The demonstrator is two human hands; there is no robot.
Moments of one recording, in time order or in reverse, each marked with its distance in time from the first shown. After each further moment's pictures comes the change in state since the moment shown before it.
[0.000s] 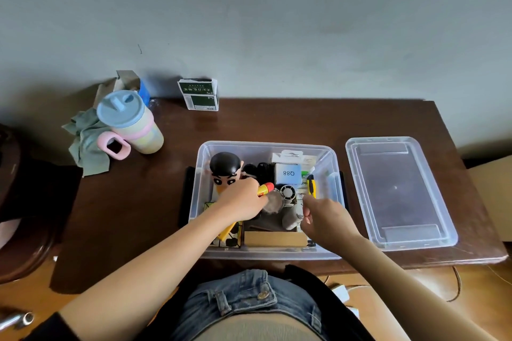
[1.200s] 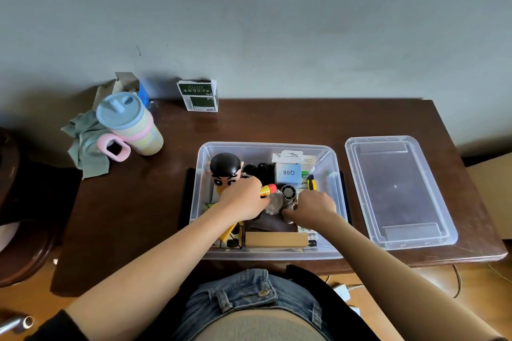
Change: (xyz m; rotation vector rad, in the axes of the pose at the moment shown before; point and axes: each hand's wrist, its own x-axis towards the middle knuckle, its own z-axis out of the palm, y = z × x) left_hand 0.001 0.004 -0.001 0.119 0.041 0.040; right_hand 0.044 -0.021 0.010 -0.088 -0.189 0.292
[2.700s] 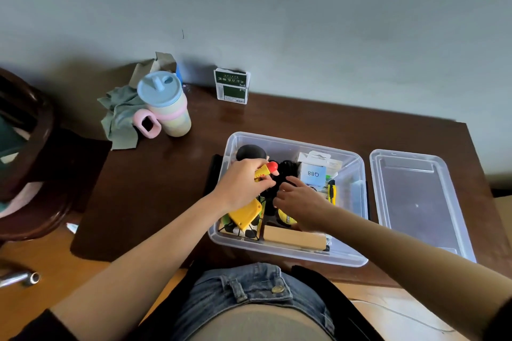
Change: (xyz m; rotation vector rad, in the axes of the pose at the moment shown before) left_hand -0.025 -0.045 -0.018 -0.485 0.294 0.150; right_hand 0.012 -0.034 0.003 -0.673 0.196 -0.951
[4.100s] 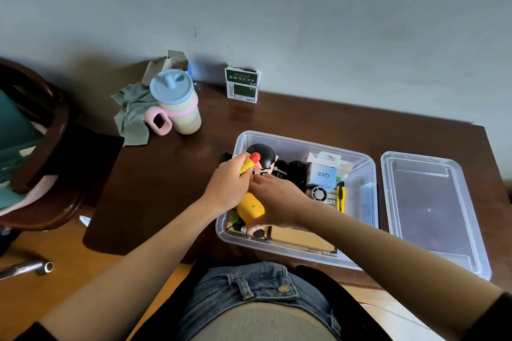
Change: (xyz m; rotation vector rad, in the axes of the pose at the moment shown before) left_hand -0.012 -0.026 -0.012 0.043 0.232 -0.090; right_hand 0.039 -0.032 -0.056 0.460 0.100 0.082
